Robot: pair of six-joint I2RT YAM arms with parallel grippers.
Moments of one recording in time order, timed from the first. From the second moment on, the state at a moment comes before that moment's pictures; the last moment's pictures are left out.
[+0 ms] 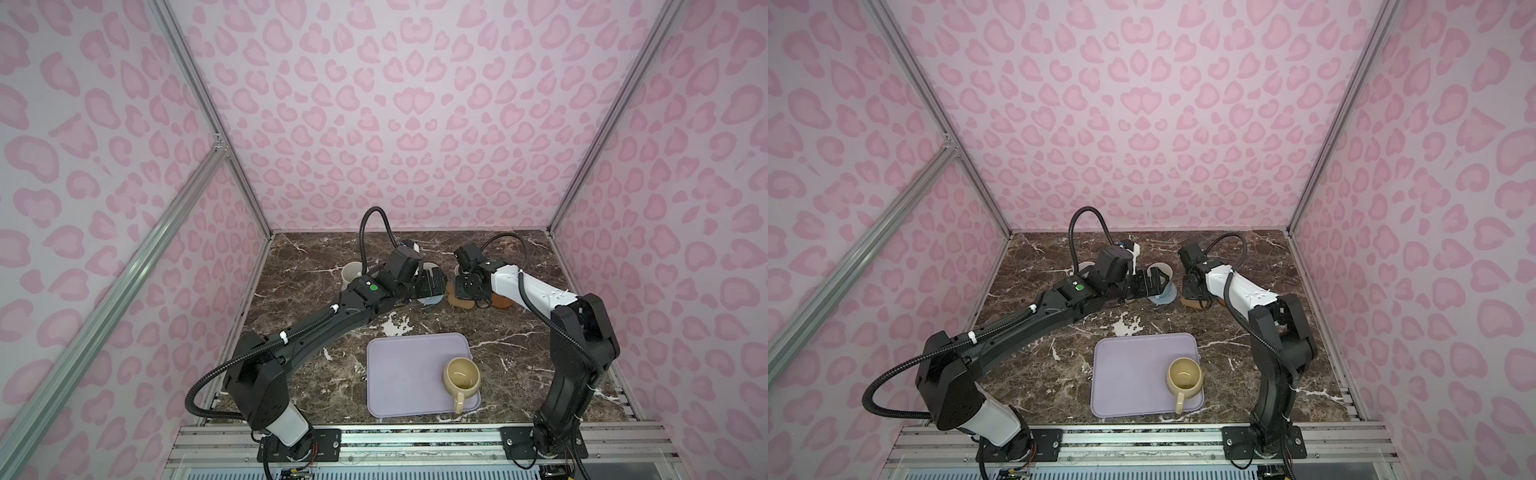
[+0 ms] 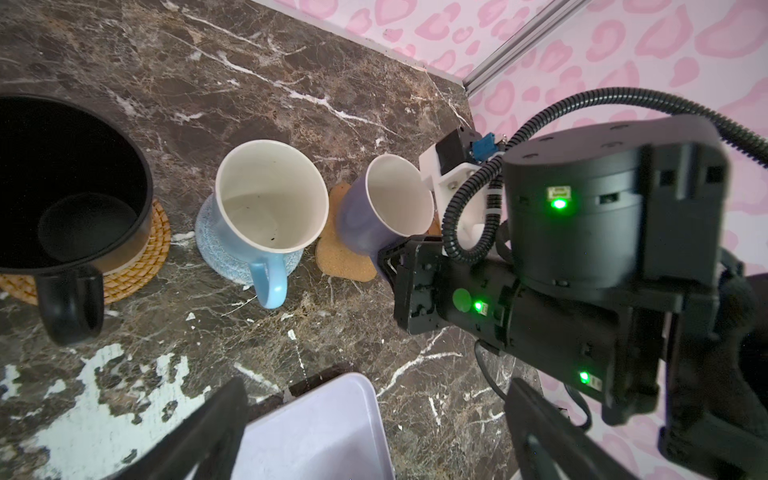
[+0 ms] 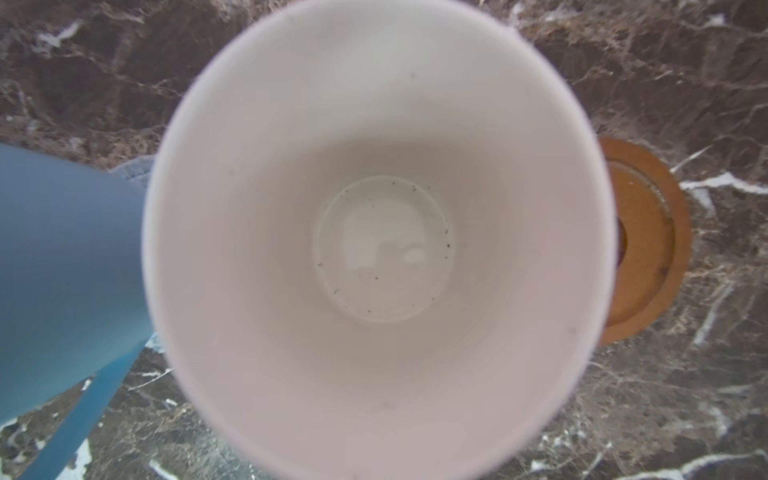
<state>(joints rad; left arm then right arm) -0.79 1.60 1.36 -0.38 0.03 -0.78 0.42 1.85 1.36 -0.73 0.21 0.50</state>
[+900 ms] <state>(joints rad) -0.79 1.56 1.30 -0.36 0.05 -0.80 0.42 1.78 1.29 -0.67 0.24 0.53</state>
